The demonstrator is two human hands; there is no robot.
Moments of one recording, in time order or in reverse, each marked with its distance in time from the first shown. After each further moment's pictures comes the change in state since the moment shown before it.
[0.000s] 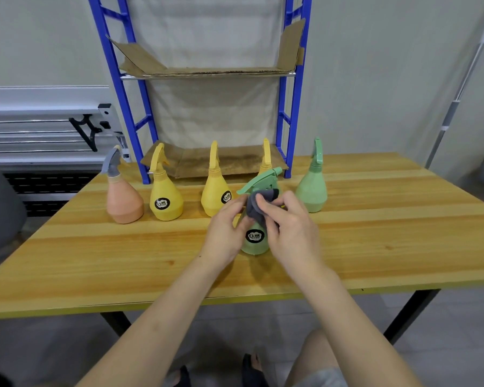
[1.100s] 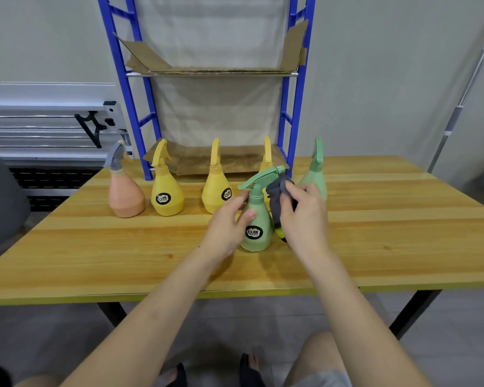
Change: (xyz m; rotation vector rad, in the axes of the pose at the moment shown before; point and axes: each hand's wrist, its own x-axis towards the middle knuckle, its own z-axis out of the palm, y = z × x) left_hand 0.001 0.005 -0.001 0.088 -0.084 -0.080; right_hand 0.022 0.007 -0.011 0.115 0.071 0.337
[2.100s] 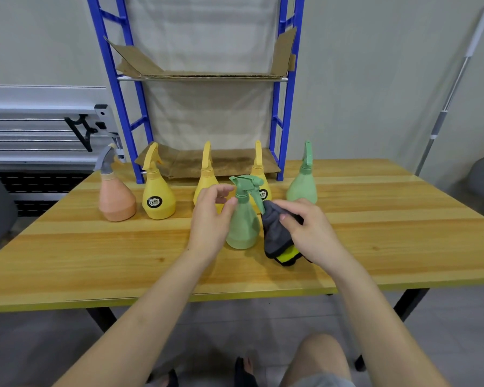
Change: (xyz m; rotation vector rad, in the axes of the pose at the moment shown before) left_hand 0.002 0.011 -0.005 -0.130 0.333 0.000; right_hand -0.005 0.016 -0.045 0.216 -0.457 0.094
